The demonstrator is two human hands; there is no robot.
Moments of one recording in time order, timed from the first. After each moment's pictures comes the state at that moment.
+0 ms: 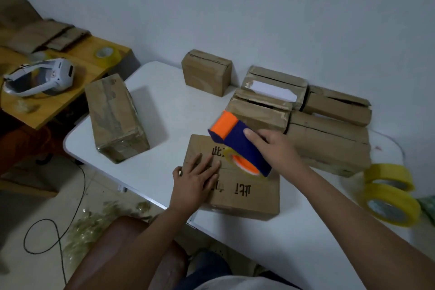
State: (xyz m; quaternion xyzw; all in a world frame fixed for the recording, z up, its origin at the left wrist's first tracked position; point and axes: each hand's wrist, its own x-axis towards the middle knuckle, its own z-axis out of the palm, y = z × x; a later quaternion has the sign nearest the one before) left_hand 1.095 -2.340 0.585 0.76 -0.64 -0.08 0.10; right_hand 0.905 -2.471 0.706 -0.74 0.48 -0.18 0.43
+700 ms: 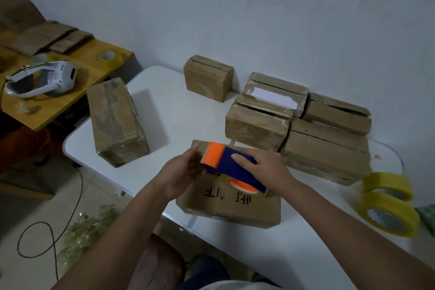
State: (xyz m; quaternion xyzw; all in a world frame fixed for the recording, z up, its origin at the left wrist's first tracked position) left_hand 1.124 -2.372 0.658 0.60 -0.12 -0.63 0.48; right_hand 0.912 -2.471 0.673 -0.84 0.41 -0.09 0.35
